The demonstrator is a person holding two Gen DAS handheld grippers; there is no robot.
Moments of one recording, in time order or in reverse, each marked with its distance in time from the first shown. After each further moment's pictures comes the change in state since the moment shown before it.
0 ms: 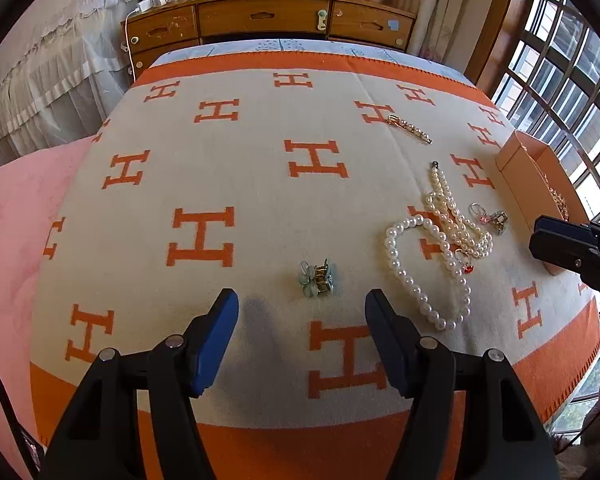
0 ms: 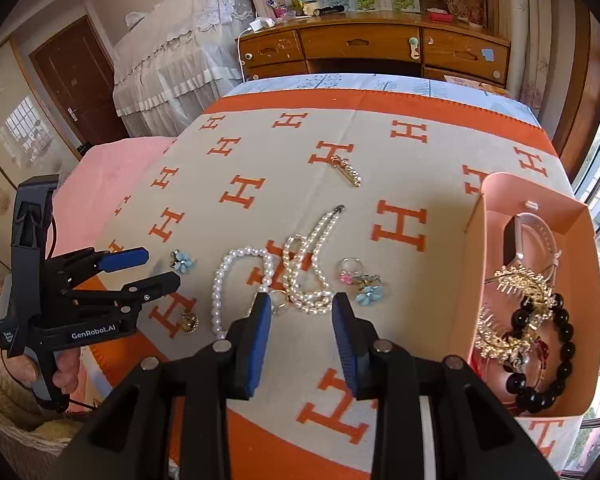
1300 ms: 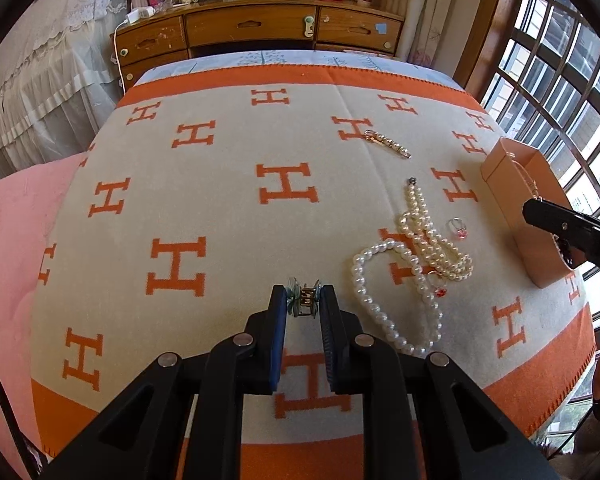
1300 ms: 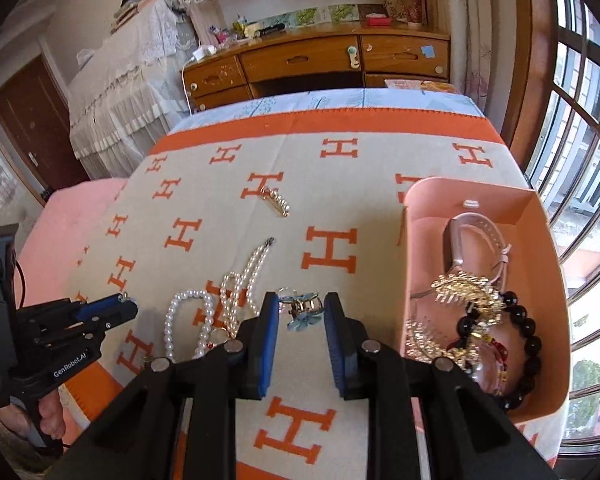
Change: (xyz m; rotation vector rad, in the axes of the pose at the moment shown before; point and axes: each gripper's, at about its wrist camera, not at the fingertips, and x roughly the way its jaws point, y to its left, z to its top) left arm -0.011 -0.028 0.018 0.044 -0.026 -0.014; right arm -0.020 -0.039 0.005 0.164 -0.097 -0.111
